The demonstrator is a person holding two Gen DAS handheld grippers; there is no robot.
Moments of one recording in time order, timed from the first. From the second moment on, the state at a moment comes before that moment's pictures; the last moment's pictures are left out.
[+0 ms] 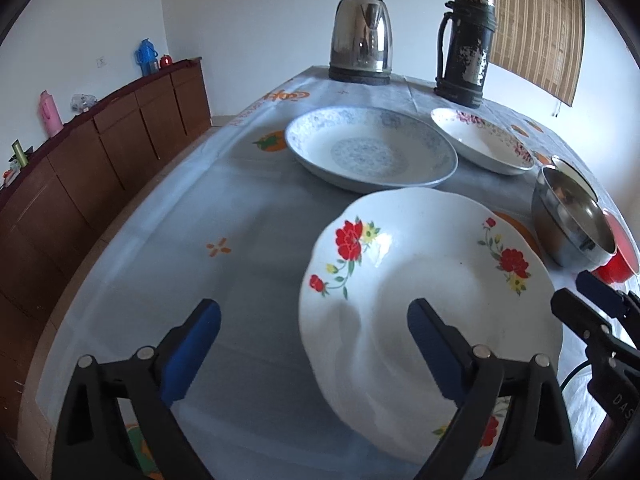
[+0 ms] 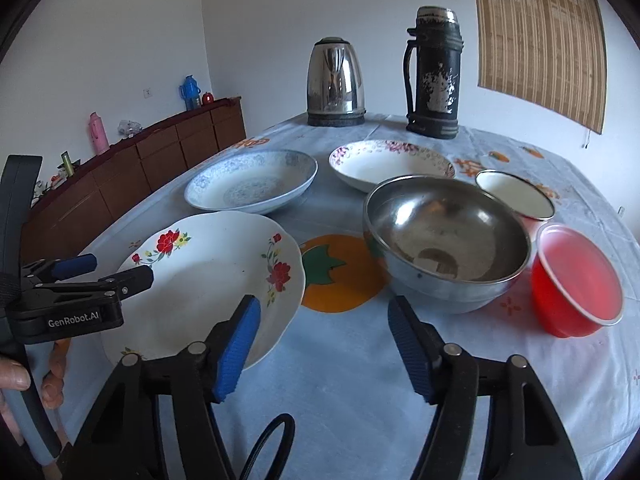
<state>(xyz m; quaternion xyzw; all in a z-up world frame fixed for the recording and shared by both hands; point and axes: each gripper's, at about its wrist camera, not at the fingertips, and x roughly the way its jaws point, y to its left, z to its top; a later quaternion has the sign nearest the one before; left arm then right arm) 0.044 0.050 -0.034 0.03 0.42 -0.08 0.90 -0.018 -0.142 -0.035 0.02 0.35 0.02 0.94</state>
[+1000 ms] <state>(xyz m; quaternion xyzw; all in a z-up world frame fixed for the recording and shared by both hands) 0.052 0.041 -0.014 0.01 0.40 -0.10 0.91 -0.001 -0.118 -0.026 0.02 0.37 0.08 0.93</state>
